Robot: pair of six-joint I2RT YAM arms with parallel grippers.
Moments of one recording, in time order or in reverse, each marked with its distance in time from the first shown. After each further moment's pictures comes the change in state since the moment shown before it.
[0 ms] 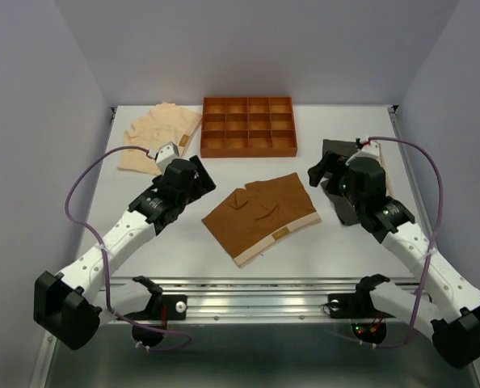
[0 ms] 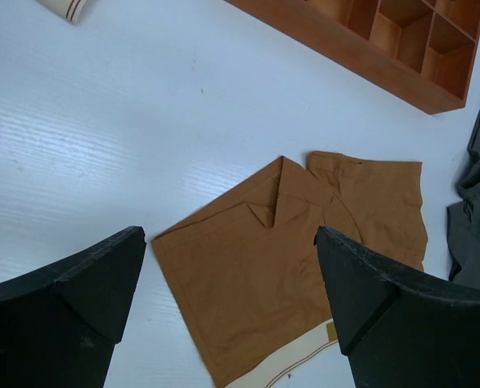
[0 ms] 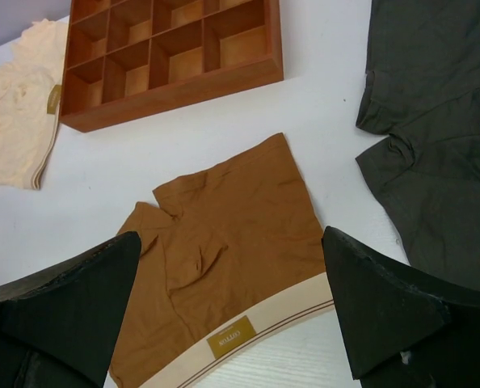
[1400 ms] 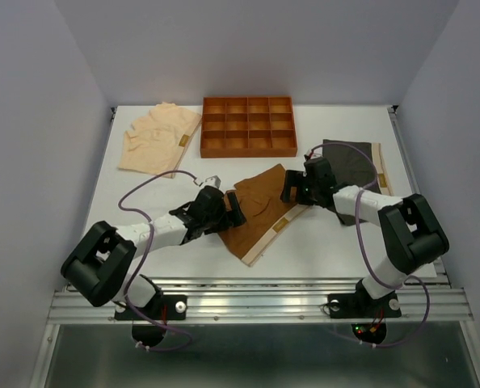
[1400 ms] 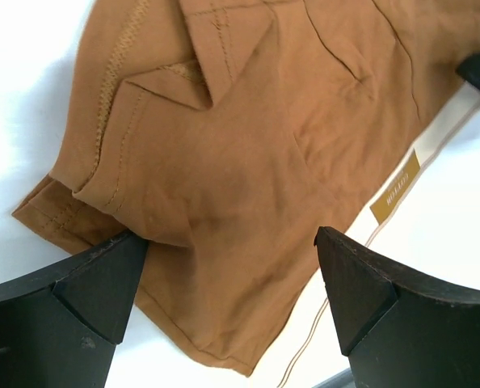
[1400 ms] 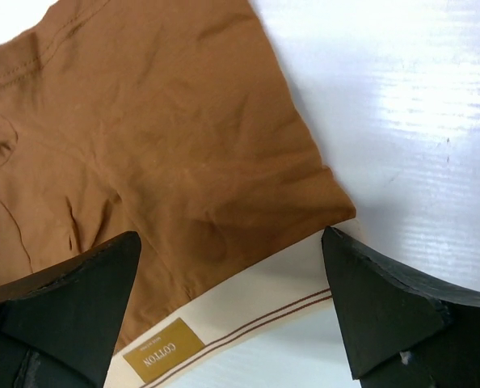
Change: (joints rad) left arm -0.125 0.330 -0.288 0.467 0.362 -0.008; right arm 0.000 0.661 -0.014 0.234 -0.250 -0.074
